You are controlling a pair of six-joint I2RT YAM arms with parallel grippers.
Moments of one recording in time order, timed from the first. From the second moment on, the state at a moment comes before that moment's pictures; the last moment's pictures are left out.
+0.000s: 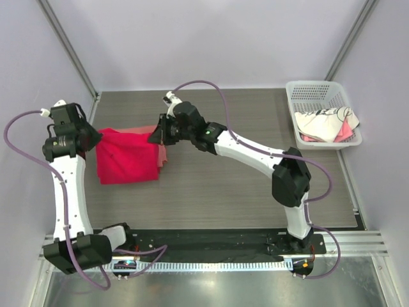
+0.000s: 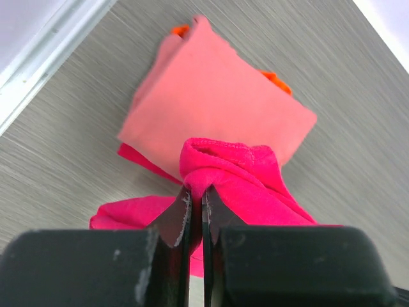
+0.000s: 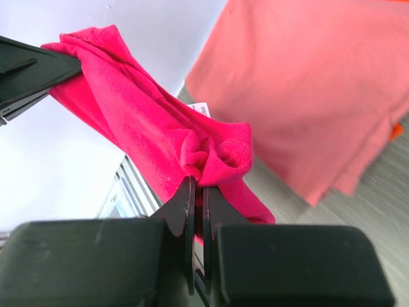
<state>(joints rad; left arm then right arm) 0.24 1.14 1.35 -0.92 -0.09 -0.50 0.91 1.95 1.73 -0.15 -0.21 0.70</state>
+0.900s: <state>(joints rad) 0.37 1.75 1.66 -0.84 0.17 -0.54 0.79 2.40 2.20 -0.16 -0.25 0.71</state>
